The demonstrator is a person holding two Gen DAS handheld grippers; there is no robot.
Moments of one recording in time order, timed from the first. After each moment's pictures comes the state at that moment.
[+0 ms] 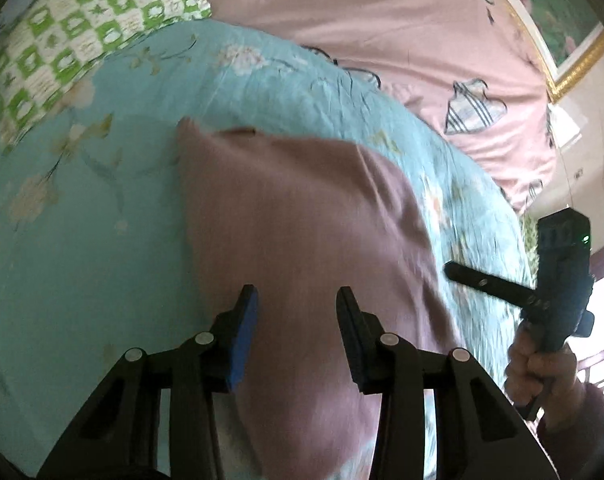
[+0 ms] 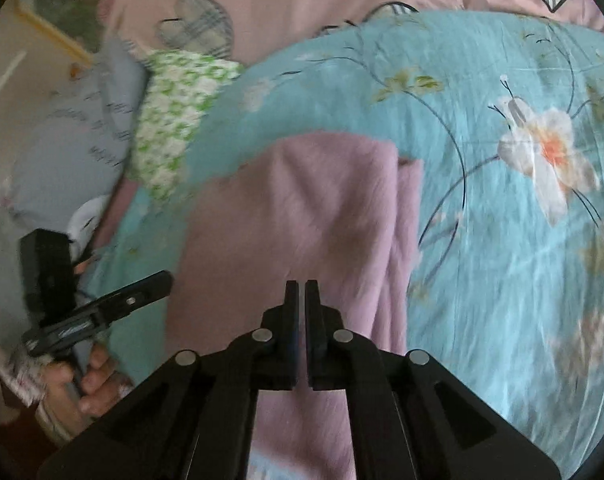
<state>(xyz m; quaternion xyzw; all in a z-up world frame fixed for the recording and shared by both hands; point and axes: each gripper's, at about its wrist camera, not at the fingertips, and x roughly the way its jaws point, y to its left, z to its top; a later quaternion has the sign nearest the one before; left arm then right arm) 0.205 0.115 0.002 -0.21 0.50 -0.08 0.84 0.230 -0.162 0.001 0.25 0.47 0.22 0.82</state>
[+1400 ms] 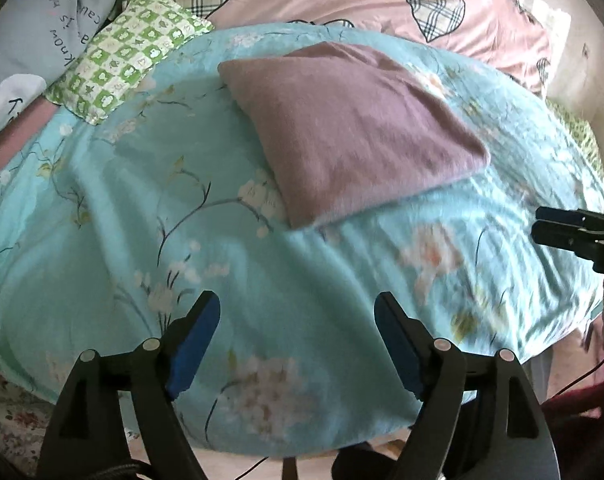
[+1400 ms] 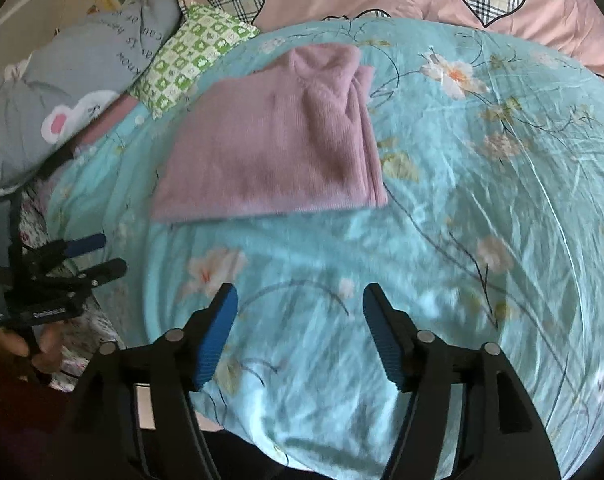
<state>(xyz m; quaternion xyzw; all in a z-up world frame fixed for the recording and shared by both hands) -0.007 0.044 -0.026 0.00 0.48 0.00 0.88 0.002 -0.136 -0.027 0.13 0.45 0.14 0.87</state>
